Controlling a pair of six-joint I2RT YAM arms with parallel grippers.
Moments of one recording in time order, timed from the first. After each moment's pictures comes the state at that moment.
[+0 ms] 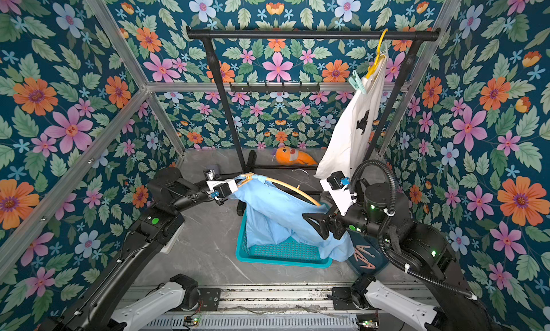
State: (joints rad) left arm -0.46 0.96 1.07 -0.15 0.59 0.90; right arm 0.72 0.85 1.45 -1.01 -0.22 0.08
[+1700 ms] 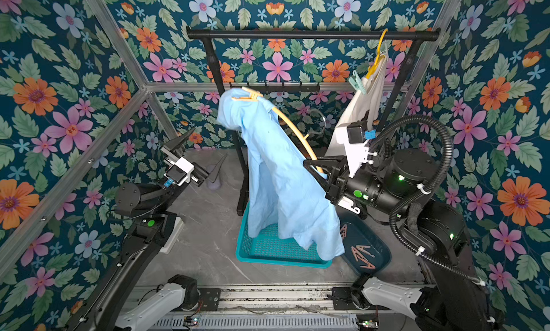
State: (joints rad) left arm -0.33 0.91 1.00 0.52 0.47 0.44; right arm 0.71 1.11 1.94 -0.81 -0.24 0.27
